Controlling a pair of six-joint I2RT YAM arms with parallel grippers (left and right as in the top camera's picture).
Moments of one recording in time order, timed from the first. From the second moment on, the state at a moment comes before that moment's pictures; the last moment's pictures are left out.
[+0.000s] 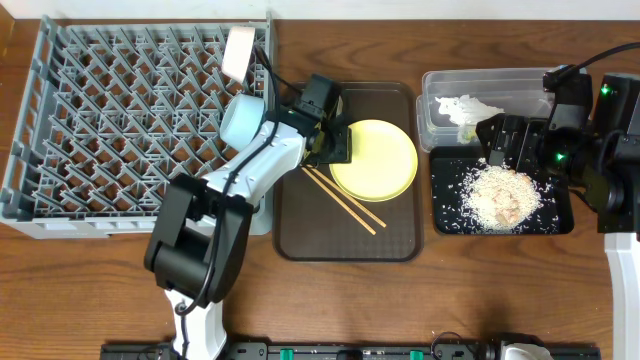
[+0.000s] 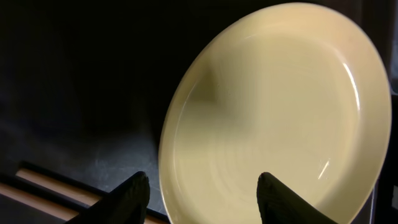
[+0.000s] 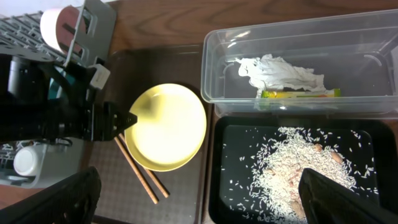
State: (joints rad) left arm -0.46 2.00 1.40 -0.57 0.21 -0.45; right arm -0.06 1.24 1.47 -1.07 -0.31 0.10
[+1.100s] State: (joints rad) left arm -0.50 2.07 1.40 -0.52 0.20 -0.64; right arm -0.06 1.24 1.47 -1.07 -0.31 0.10
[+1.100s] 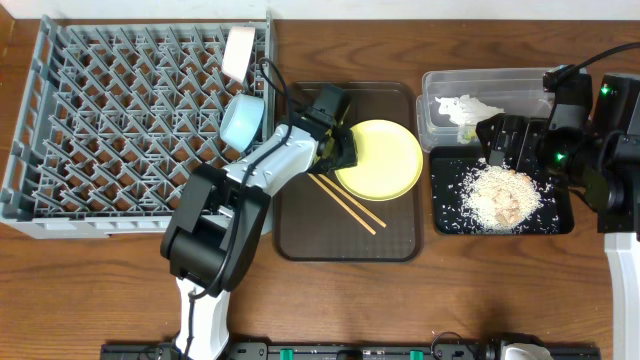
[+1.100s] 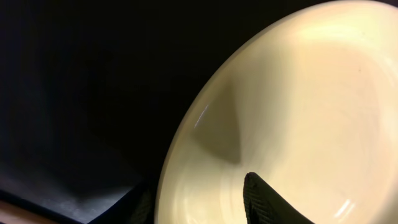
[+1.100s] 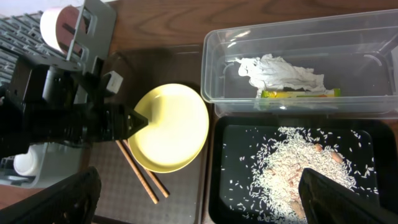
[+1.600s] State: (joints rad) left arm -0.51 2.11 1.41 -0.48 0.17 -0.67; right arm -0.06 1.24 1.47 -1.07 -0.31 0.10
